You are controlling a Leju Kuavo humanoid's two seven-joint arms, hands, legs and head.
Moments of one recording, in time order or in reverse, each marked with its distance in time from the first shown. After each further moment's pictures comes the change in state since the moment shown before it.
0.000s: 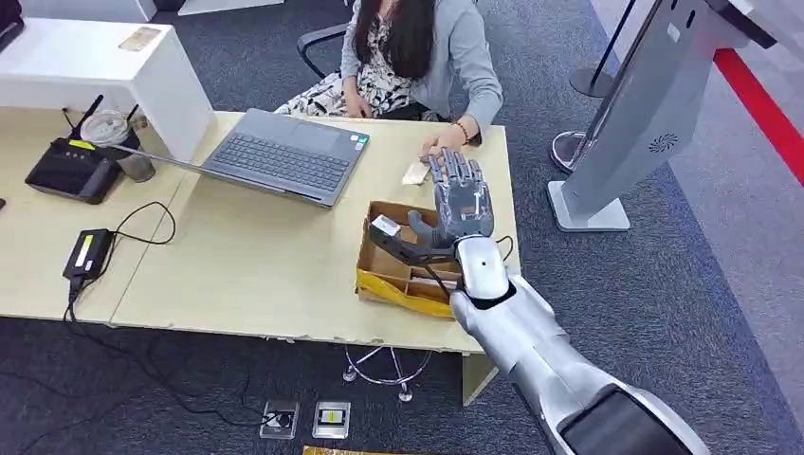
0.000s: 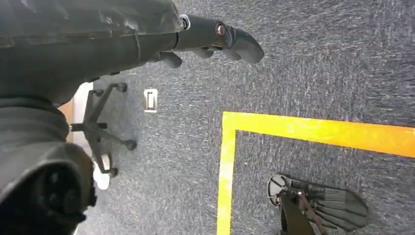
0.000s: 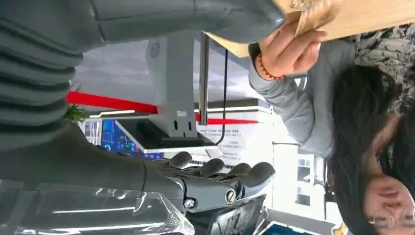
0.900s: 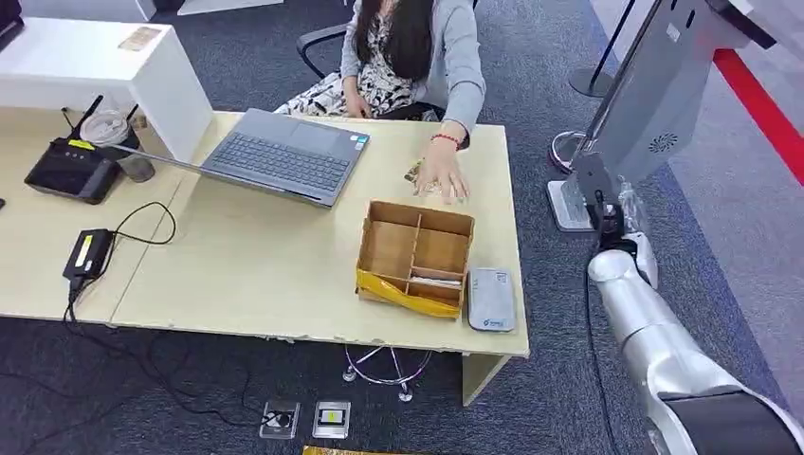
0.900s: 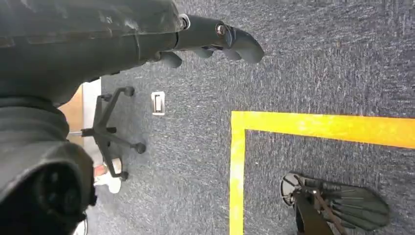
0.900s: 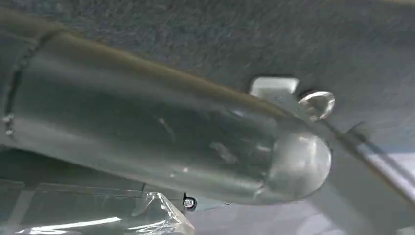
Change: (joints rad) left arm 0.008 0.003 0.000 0.000 -0.028 -0.035 0.018; right arm -0.016 -0.334 -0.430 0.069 -0.861 0.060 -0.110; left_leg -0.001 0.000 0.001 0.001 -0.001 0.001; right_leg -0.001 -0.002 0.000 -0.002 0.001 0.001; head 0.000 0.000
